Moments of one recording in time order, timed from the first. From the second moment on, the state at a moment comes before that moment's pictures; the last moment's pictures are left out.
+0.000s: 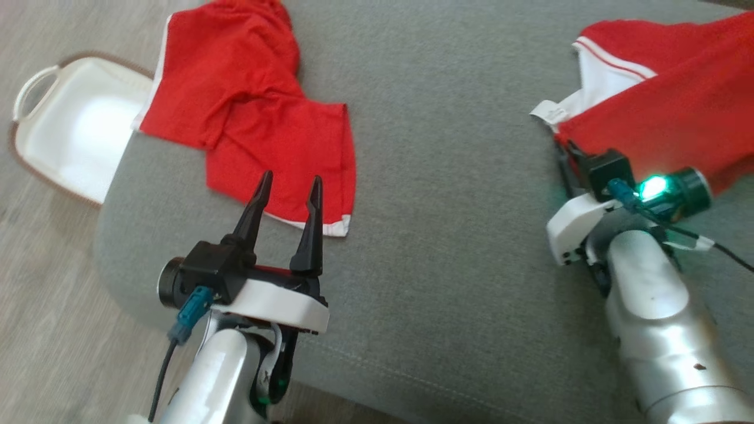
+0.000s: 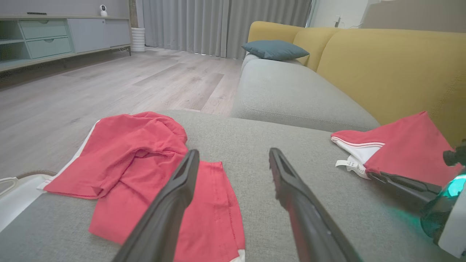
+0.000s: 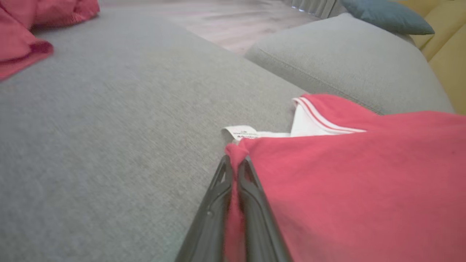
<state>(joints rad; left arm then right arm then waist) -0.19 0.05 -0.39 0.10 -0.26 0.10 -0.26 -0.61 -0.06 -0.02 0.84 -0.41 0.12 -0.16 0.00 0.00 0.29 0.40</state>
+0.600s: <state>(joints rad) -0.11 0.05 -0.30 0.12 -0.23 0.08 -0.26 -0.83 -0.07 0.36 0.41 0.28 0.12 -0.24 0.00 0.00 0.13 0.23</state>
